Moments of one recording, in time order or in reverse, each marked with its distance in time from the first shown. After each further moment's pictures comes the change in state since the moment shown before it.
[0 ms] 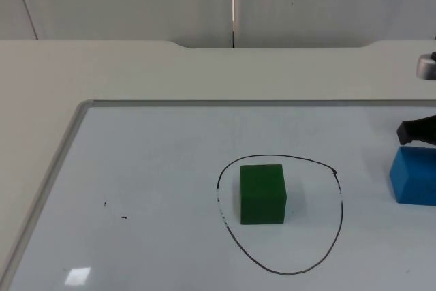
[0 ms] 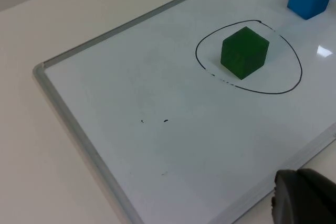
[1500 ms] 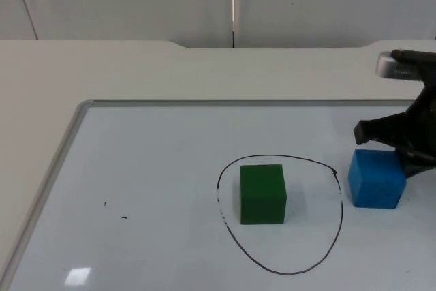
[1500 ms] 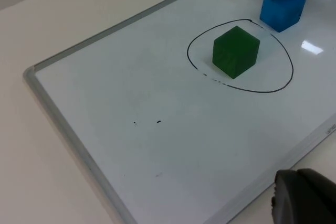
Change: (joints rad) right arm 0.127 0.000 0.000 0.088 -0.058 0.006; left arm -0.028 -0.002 0.004 0.000 0.000 0.000
